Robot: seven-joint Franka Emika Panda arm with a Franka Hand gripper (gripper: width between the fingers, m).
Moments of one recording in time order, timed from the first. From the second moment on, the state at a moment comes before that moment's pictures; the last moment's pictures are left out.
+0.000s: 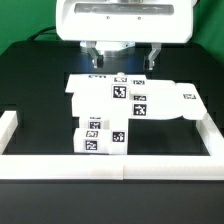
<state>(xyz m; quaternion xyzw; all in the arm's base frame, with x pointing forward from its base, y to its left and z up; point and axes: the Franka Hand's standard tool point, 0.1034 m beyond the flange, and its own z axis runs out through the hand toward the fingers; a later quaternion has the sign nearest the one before) 0.600 -0.015 0.138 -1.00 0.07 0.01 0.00</state>
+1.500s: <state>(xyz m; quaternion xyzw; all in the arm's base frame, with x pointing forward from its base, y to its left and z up) 0.516 0.064 0.110 -1.00 0.08 0.01 0.01</state>
